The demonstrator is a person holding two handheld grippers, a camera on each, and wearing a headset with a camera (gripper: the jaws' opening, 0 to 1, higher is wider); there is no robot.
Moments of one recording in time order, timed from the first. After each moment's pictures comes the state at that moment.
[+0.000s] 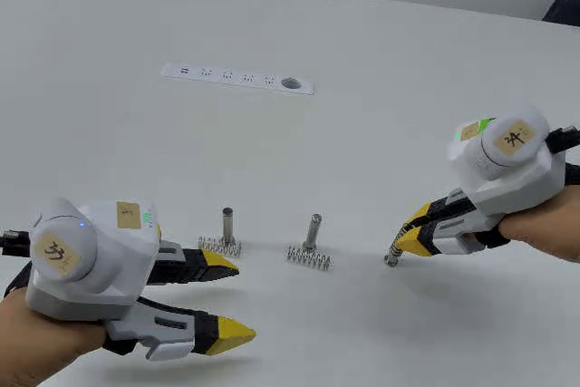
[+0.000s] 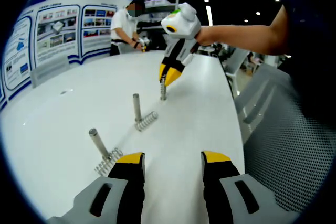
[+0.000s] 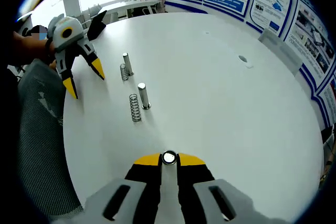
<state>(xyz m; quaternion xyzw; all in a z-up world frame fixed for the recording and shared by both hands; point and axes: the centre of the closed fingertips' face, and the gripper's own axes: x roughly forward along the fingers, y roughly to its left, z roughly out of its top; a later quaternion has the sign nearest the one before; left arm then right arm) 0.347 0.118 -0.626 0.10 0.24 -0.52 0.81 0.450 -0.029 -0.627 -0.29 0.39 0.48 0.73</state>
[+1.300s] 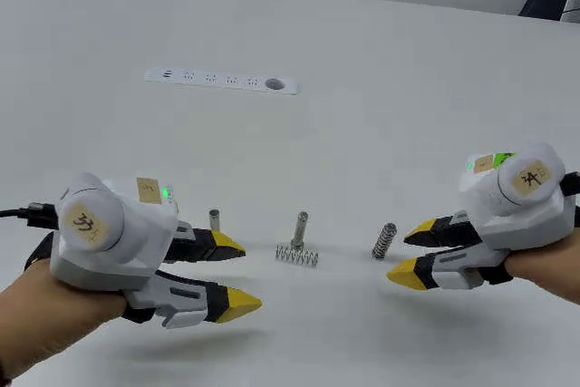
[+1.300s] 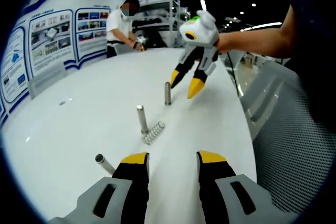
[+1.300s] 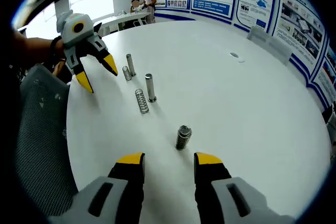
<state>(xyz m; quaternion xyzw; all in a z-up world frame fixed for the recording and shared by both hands) 0.372 0.101 -0.617 0.14 0.23 -0.52 0.81 0.421 -0.047 -0.633 -0.22 0.36 0.47 0.78</state>
